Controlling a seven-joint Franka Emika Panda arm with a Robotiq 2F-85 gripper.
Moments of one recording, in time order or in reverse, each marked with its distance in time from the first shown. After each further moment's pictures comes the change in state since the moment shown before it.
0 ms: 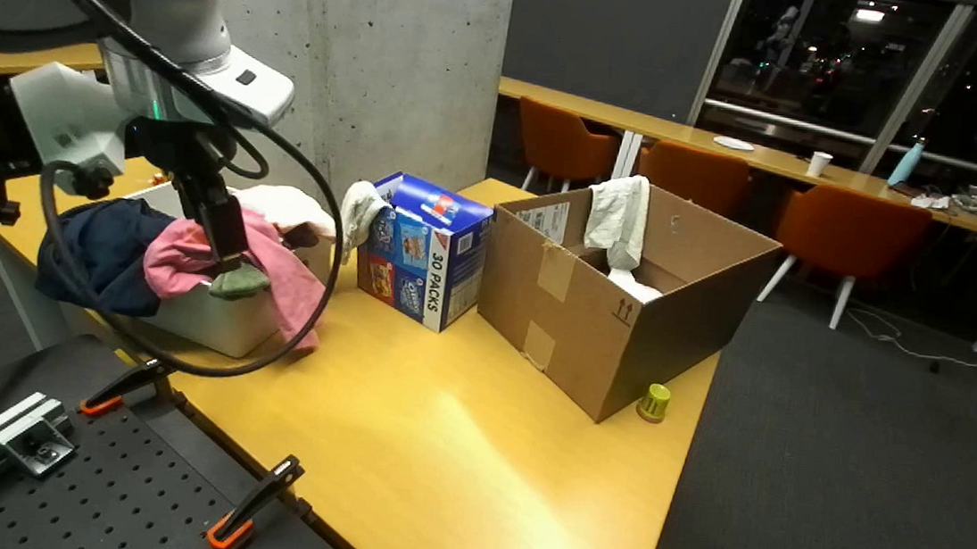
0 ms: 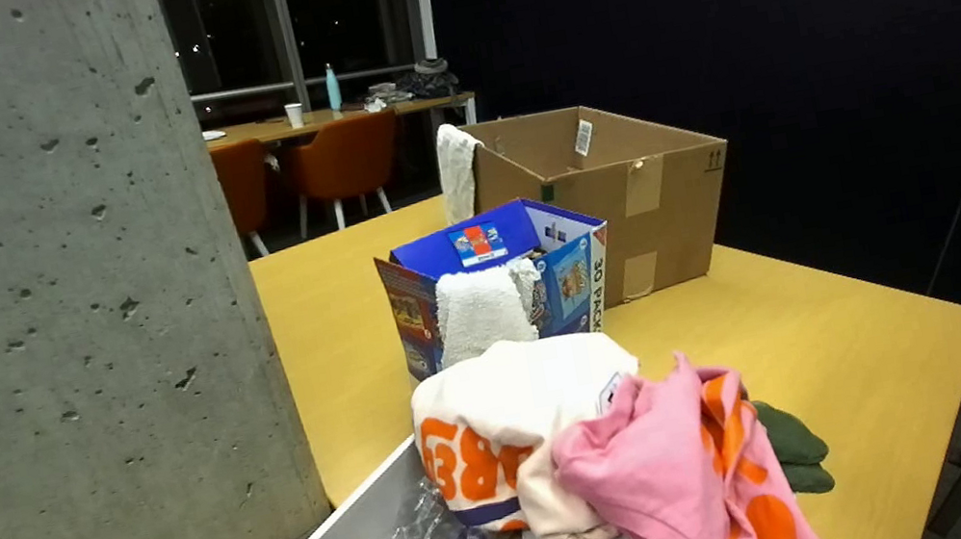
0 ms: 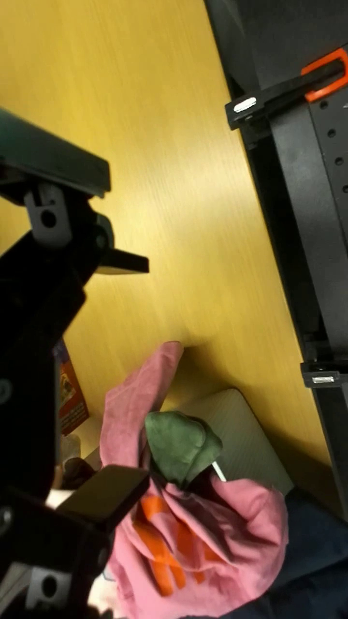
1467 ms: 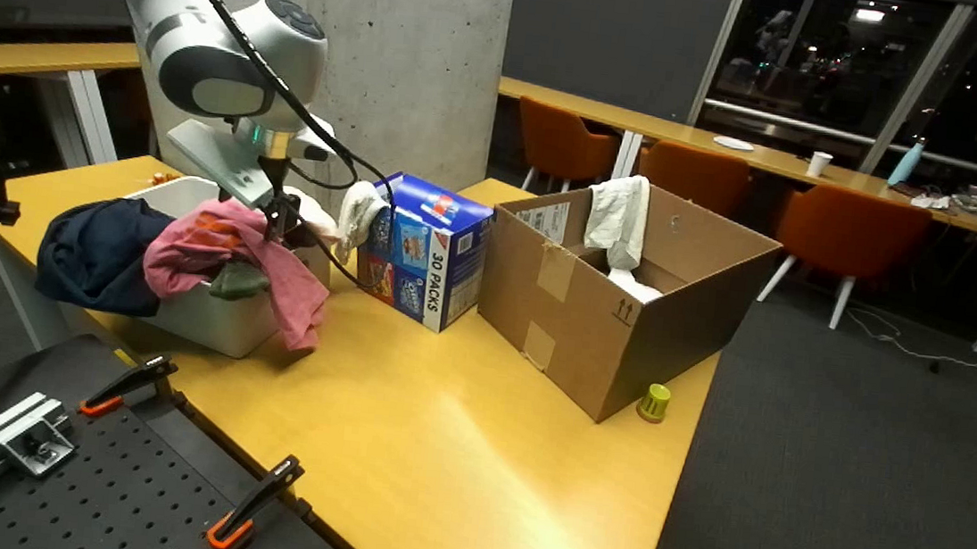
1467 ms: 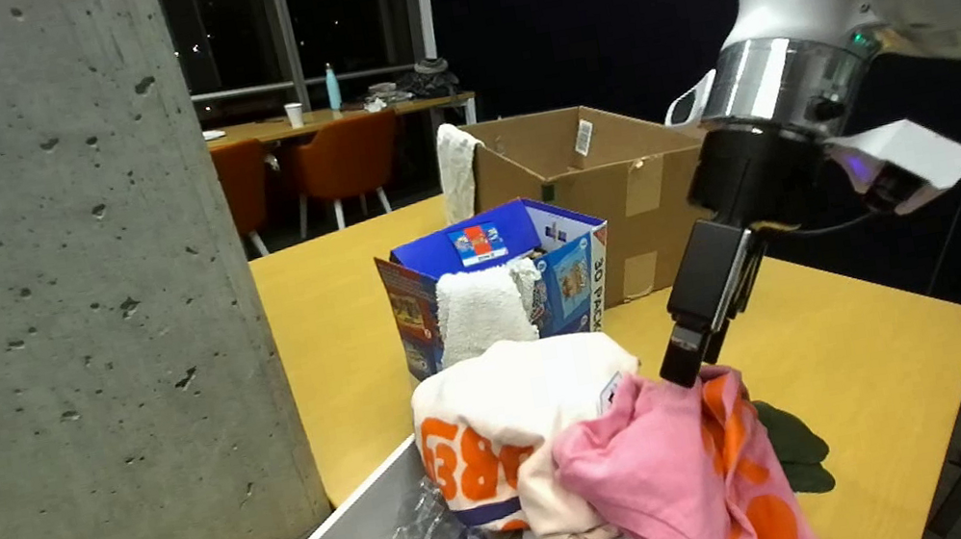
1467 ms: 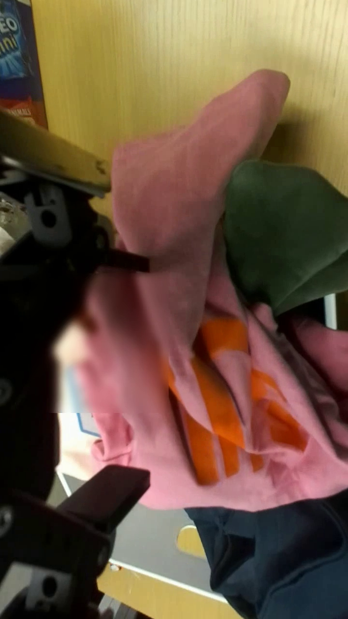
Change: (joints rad) arm 0.118 0.772 0.171 0.608 0.377 0.045 -0.461
